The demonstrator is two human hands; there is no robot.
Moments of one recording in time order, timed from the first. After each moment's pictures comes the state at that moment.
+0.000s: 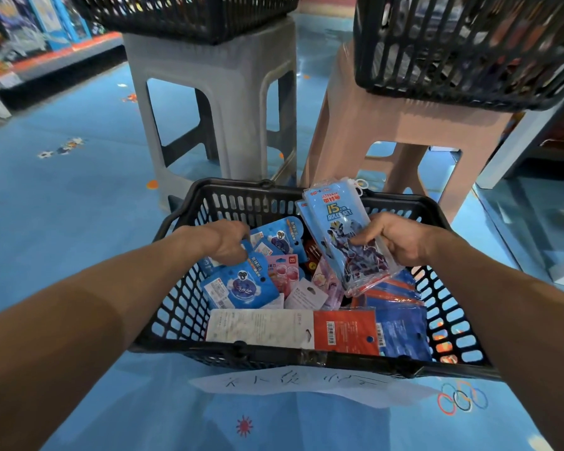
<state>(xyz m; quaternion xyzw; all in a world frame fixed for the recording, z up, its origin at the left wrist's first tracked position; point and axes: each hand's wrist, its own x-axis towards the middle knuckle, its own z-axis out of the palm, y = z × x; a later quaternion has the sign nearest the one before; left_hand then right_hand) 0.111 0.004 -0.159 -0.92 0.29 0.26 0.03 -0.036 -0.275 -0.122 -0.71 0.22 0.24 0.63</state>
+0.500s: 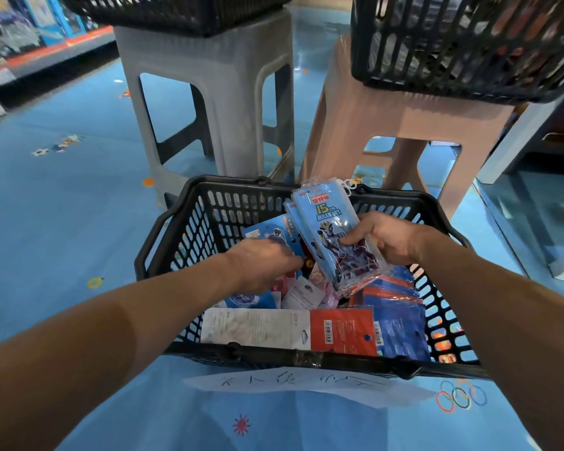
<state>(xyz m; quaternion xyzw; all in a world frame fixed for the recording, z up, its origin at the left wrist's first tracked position) 0.046 -0.030 -0.168 -0.81 0.56 0.09 0.12 -0.029 -0.273 -0.131 -0.71 0.22 0.25 0.62</state>
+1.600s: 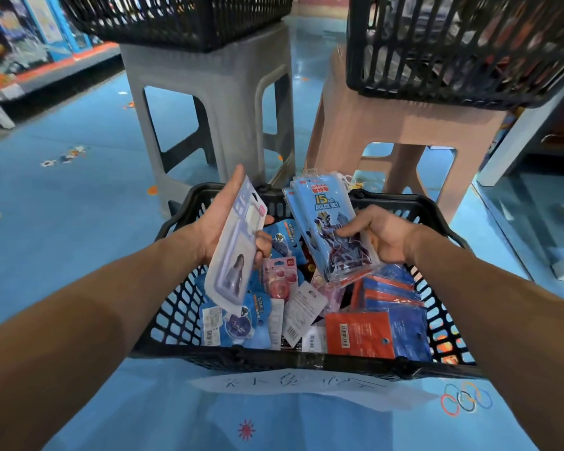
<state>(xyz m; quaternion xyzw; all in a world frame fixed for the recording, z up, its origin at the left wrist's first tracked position) 0.094 0.000 -0.138 -0.48 0.00 0.57 -0.66 -0.021 -0.269 -0.131 -0.64 0.19 0.21 0.72</state>
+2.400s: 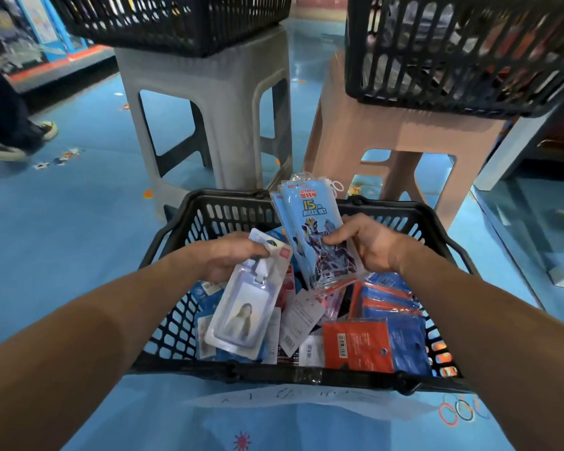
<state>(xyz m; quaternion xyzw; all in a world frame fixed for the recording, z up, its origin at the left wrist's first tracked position) 0.093 -0.014 -0.175 -0.75 0.07 0.43 -0.49 -0.014 -0.249 -0.128 -0.64 0.20 0.21 0.72</state>
